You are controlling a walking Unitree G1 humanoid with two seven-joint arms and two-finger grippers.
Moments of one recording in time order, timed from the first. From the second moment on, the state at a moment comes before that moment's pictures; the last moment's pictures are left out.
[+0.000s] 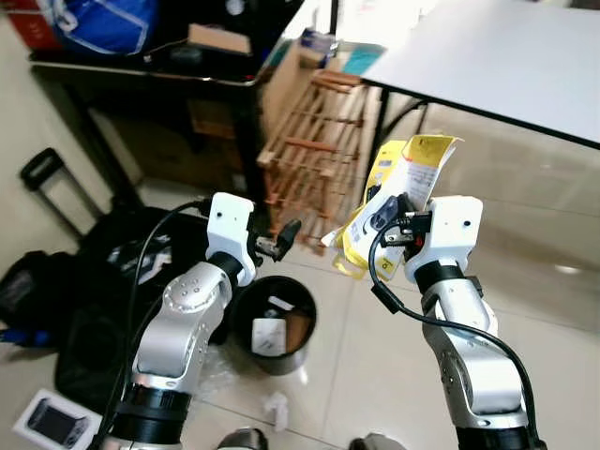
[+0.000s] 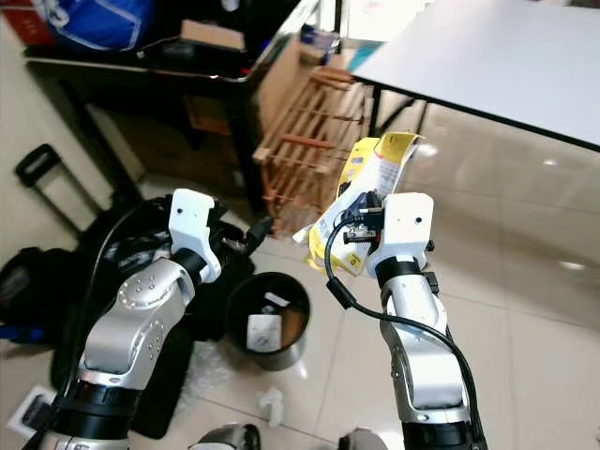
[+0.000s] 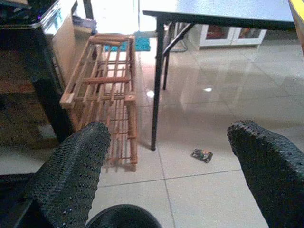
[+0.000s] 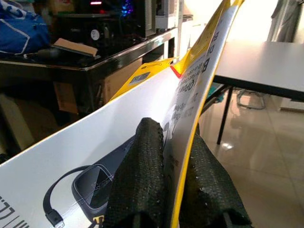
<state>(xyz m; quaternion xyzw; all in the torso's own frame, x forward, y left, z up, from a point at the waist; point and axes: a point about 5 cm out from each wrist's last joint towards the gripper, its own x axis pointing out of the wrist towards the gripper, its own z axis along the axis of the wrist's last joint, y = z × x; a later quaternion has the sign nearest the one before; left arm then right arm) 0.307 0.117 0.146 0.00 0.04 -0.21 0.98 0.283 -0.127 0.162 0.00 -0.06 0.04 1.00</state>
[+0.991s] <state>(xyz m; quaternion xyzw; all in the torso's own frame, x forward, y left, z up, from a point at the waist) 0.310 0.120 0.145 0.01 0.04 -0.20 0.98 0.282 -0.117 0.163 -0.01 -0.06 0.07 1.00</state>
